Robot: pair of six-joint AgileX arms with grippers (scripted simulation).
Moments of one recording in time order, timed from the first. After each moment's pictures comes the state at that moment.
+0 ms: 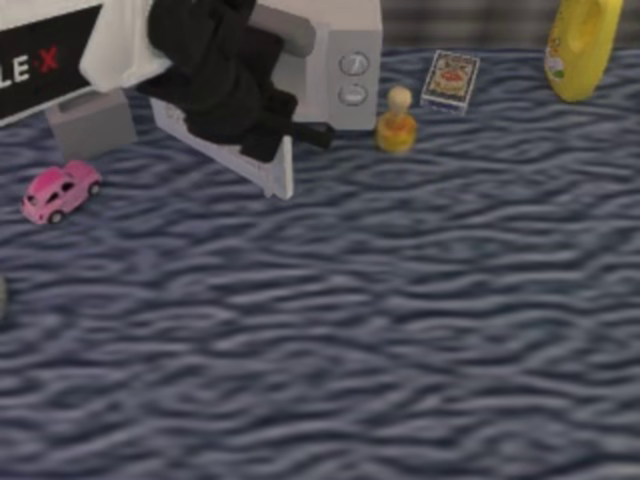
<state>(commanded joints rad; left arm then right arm) -0.47 1.91 1.54 -0.66 0.02 0.03 0.00 0.00 0.00 0.00 0.00 0.00</state>
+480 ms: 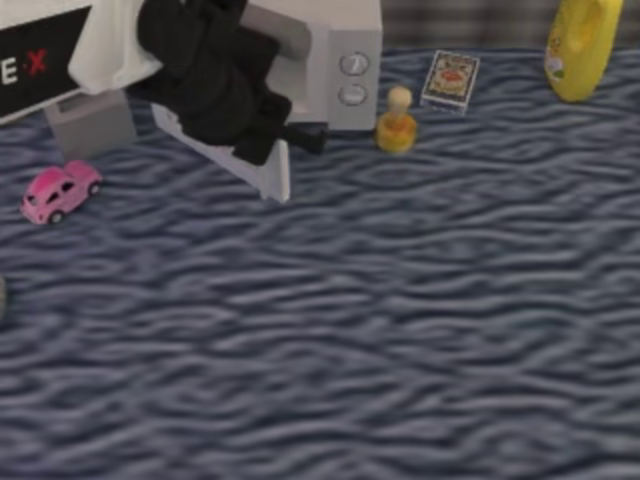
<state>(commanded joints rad) -0.46 1.89 1.51 -0.66 0.05 0.07 0.00 0.00 0.00 0.00 0.00 0.00</state>
